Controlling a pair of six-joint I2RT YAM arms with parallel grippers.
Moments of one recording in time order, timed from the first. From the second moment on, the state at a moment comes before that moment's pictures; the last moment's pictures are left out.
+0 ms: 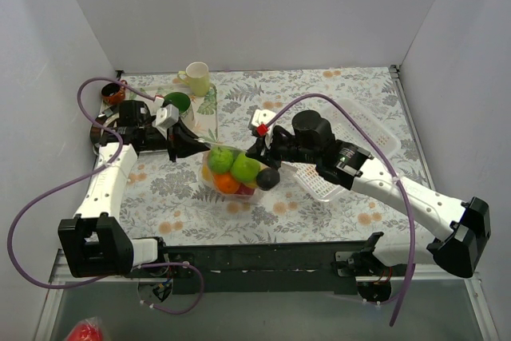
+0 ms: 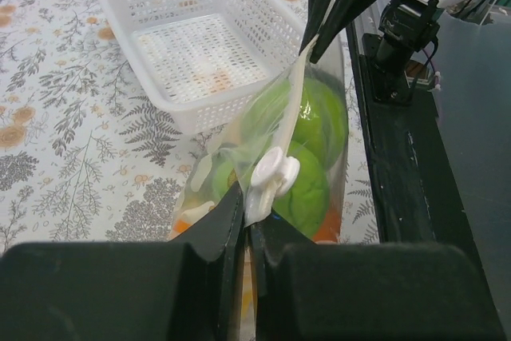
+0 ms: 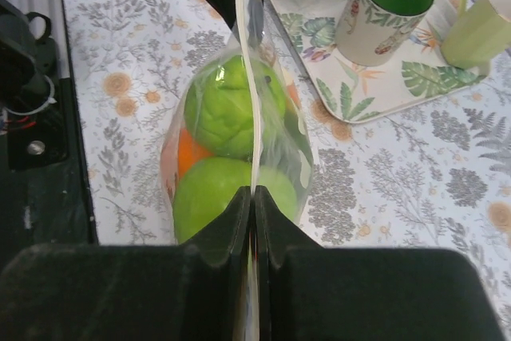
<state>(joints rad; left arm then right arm) 0.04 1.26 1.07 -0.79 1.47 0.90 0.93 1.25 1.13 -0.20 -0.36 -0.19</state>
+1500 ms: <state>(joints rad) -0.06 1.26 1.13 -1.13 1.46 1.25 1.26 1.43 1.27 -0.14 0.02 -0.42</state>
